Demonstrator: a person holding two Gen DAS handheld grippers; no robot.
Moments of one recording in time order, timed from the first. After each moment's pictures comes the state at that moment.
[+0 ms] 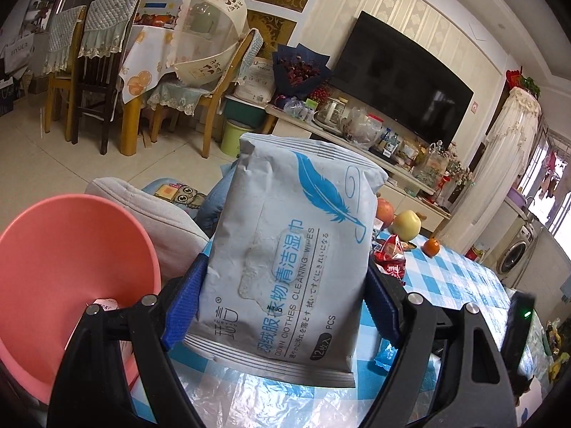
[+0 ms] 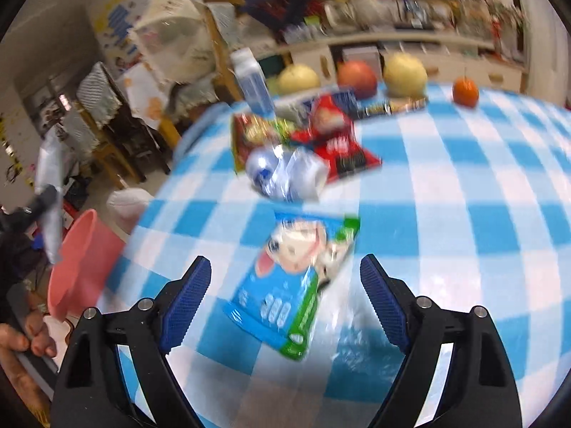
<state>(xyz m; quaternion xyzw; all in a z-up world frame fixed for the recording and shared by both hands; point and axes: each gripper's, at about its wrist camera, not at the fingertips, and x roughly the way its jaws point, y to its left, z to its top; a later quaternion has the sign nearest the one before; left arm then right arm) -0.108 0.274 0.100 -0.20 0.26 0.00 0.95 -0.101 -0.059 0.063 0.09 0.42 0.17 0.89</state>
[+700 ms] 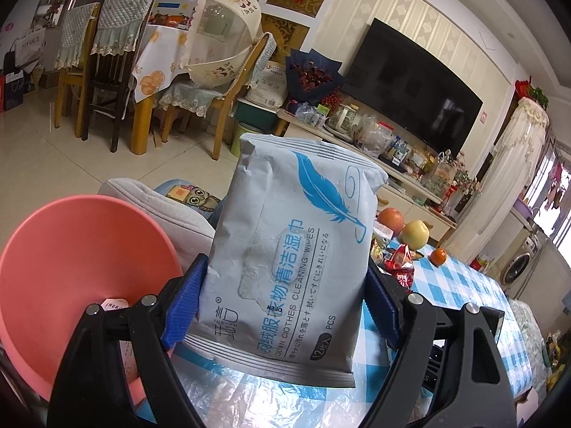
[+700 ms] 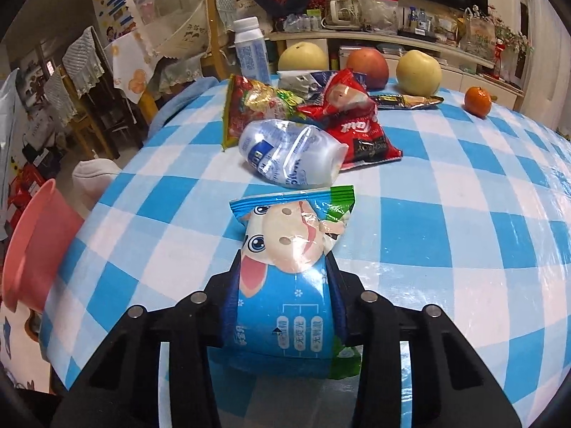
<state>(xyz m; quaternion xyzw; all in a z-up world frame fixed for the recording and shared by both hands) -0.117 0.286 0.104 -0.21 0.25 0.02 0.94 -0.084 -0.018 0.035 0.01 0.42 0.14 0.90</state>
